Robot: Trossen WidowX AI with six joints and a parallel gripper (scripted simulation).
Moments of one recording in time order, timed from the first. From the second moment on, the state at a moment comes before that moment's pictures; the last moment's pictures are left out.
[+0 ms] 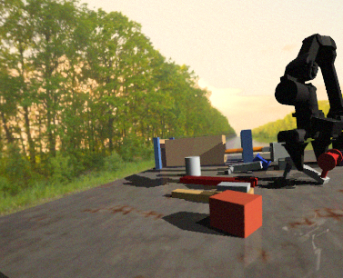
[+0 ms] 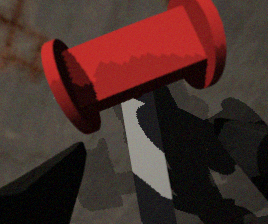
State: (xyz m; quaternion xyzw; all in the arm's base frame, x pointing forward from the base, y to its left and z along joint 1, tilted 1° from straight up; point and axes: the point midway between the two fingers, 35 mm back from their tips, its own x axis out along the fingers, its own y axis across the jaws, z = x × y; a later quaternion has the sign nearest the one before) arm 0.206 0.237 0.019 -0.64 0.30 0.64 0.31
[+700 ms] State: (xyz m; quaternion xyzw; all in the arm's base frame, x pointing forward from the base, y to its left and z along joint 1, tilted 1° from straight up) arm 0.205 0.235 -0.003 -0.64 0.30 0.64 0.31
